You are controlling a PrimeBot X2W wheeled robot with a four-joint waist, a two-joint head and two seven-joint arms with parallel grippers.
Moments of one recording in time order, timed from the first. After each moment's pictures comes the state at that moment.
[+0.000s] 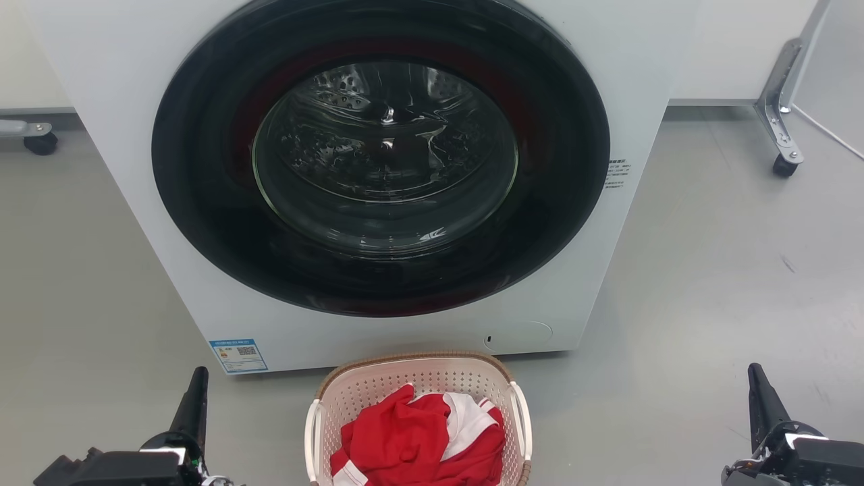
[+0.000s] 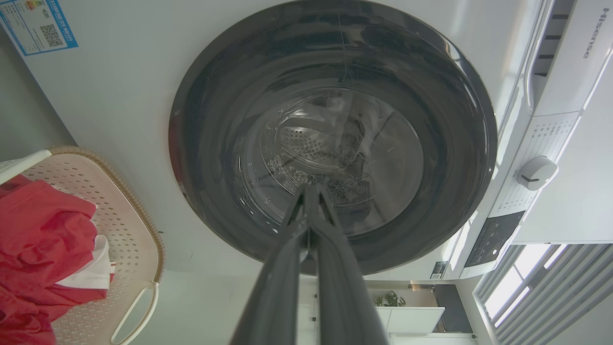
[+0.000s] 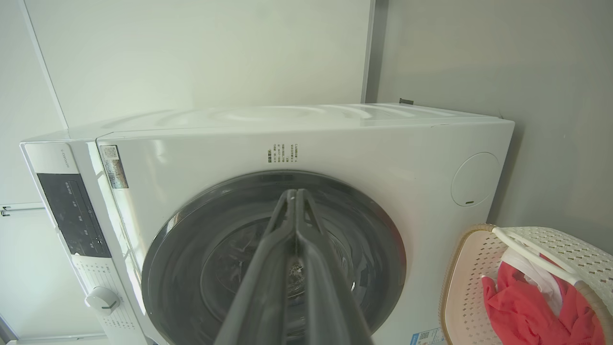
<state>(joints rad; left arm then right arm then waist) -0.08 0.04 0.09 0.30 -1.60 -0.12 0.11 -0.09 -0.04 -0.13 0.30 1.60 0.12 0.11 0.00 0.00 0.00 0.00</state>
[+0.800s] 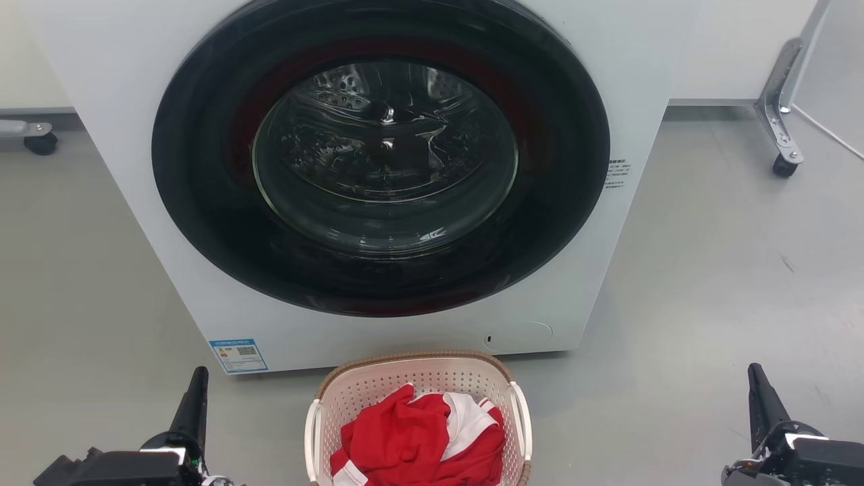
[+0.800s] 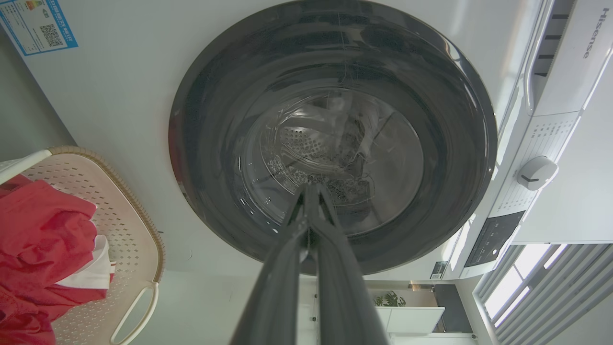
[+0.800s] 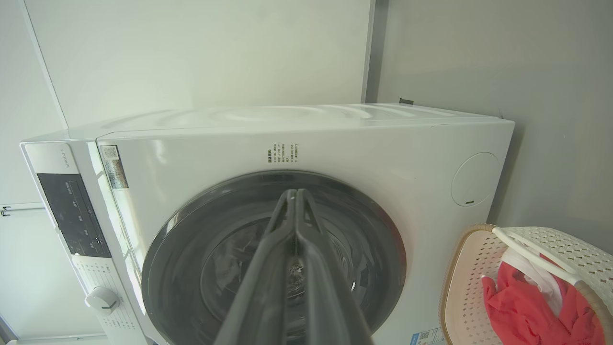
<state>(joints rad) -0.08 0.04 0.09 0.30 -1.60 -0.12 0.11 -0.09 -0.04 -0.13 0.30 1.60 0.12 0.11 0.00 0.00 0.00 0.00</state>
